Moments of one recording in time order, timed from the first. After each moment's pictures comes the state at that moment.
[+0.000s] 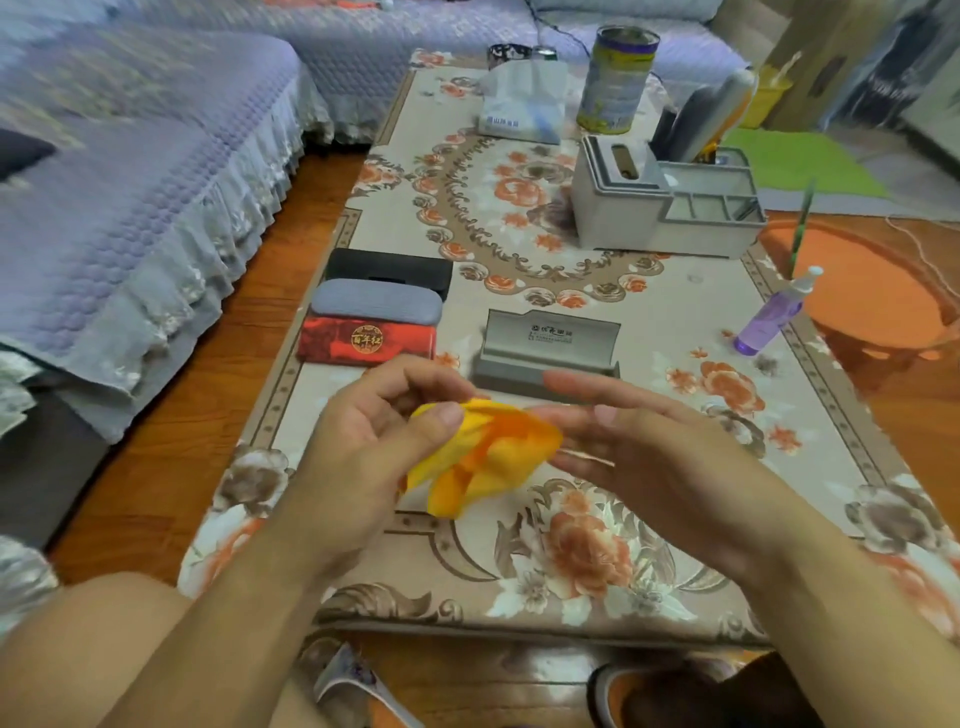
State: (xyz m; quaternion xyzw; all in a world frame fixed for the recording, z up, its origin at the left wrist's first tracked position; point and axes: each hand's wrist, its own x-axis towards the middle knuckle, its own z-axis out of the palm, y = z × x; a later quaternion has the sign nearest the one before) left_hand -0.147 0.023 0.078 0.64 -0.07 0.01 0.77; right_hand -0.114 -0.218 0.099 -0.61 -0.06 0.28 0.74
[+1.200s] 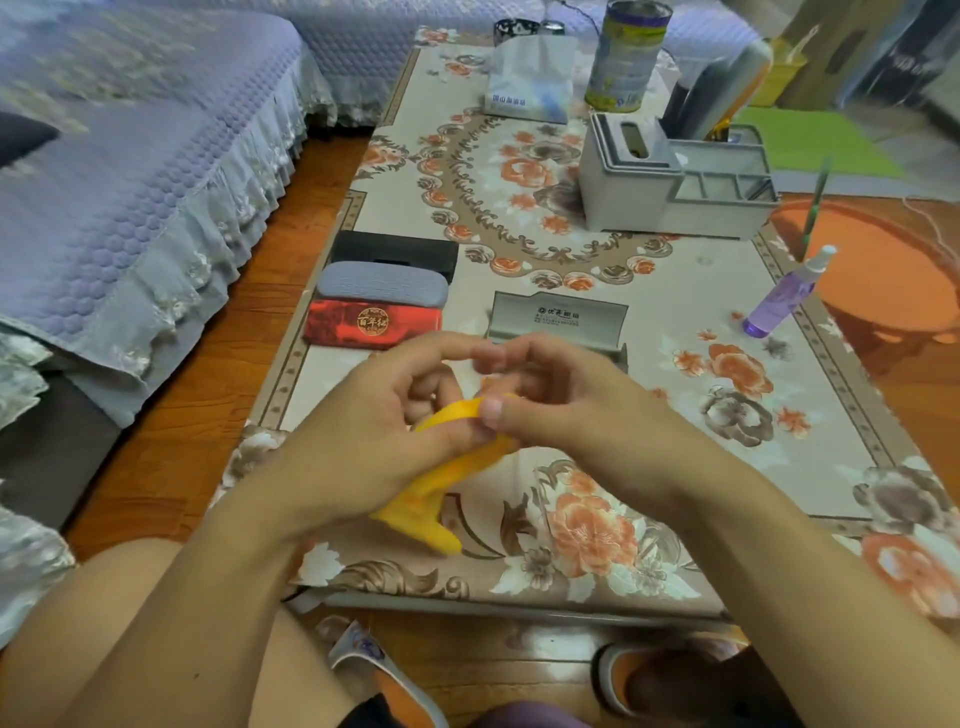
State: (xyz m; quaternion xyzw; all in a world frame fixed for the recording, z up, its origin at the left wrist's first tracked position) left_hand -0.139 0.036 0.089 0.79 -0.12 -0.05 0.60; right_hand -0.107 -0.170 0.111 -0.74 -0.16 0.26 0.60
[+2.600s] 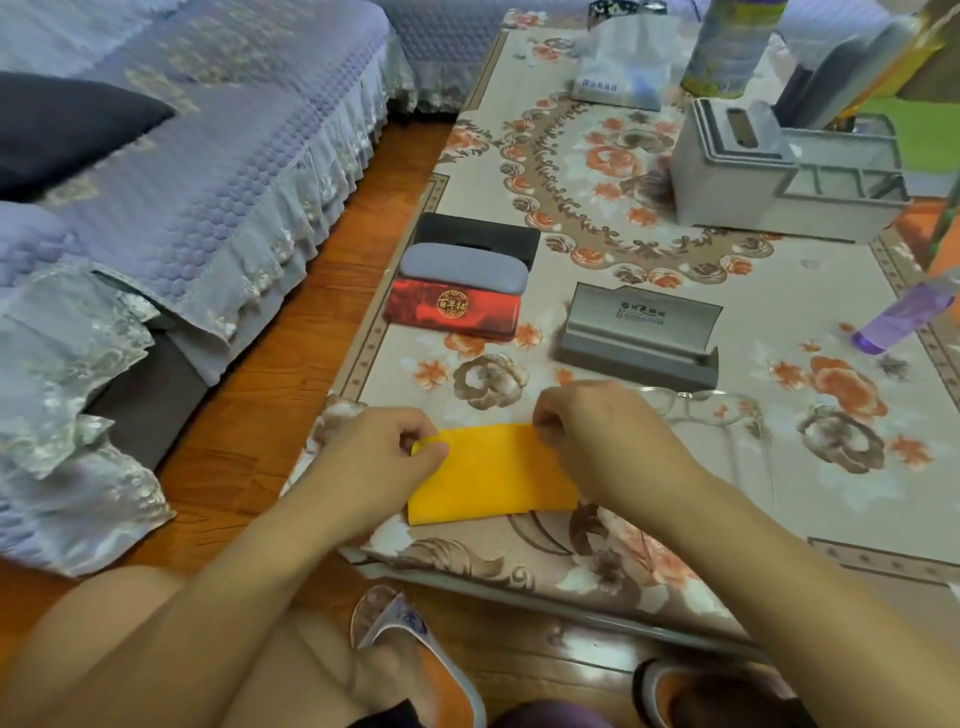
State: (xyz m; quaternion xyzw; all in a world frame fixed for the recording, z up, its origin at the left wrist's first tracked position) left_hand -0.170 0.091 0.033 0.91 0.10 -0.09 0.39; right_hand -0.089 -0.130 0.040 -0.94 -0.30 0.06 0.14
